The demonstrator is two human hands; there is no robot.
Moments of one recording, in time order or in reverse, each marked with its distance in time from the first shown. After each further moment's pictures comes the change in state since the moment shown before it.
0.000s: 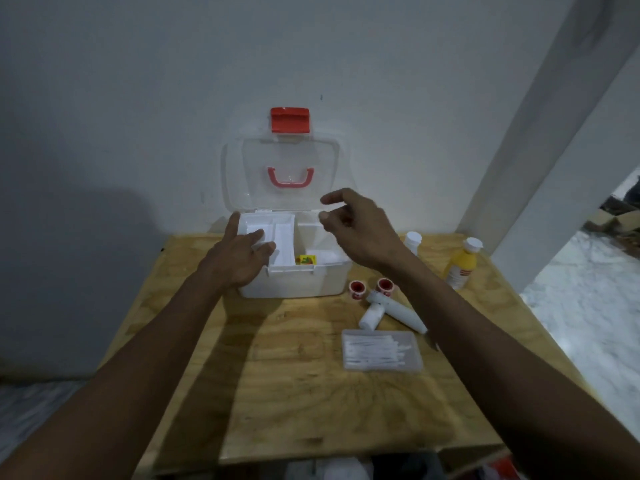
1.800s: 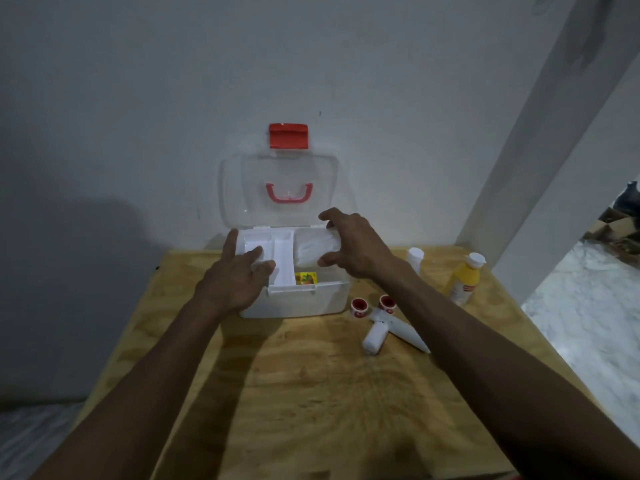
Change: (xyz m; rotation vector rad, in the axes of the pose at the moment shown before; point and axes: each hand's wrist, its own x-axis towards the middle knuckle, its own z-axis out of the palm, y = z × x) left_hand -0.004 -0.003 0.002 0.013 0.046 0.017; right_hand 0.040 0.034 0.018 -0.394 -0.128 -0.041
